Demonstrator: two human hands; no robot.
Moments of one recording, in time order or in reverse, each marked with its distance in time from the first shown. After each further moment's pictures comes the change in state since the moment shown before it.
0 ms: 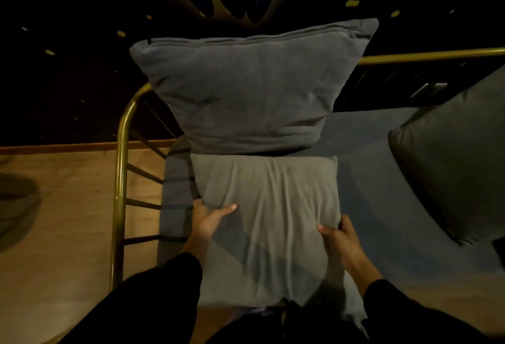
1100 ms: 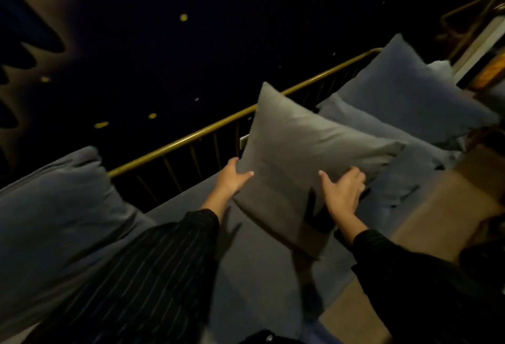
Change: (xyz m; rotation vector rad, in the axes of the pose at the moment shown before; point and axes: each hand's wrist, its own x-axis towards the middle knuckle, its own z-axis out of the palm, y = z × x) left_hand -0.220 0.231 0.473 0.746 -0.616 0.719; right_hand 0.056 -0.167 -0.389 -0.130 0.999 -0.334
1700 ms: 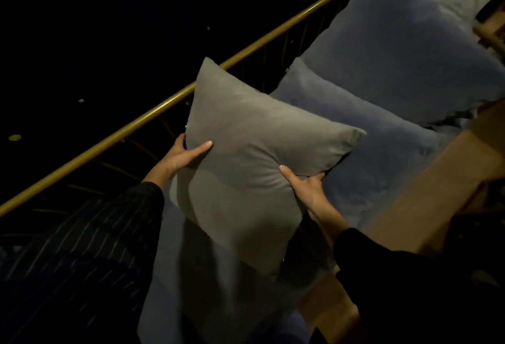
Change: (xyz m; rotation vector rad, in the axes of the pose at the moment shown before) left_hand 0.193 0.072 0.079 -0.081 -0.009 -0.230; right_hand 0.194 0.082 0.049 0.371 -0.554 0.366
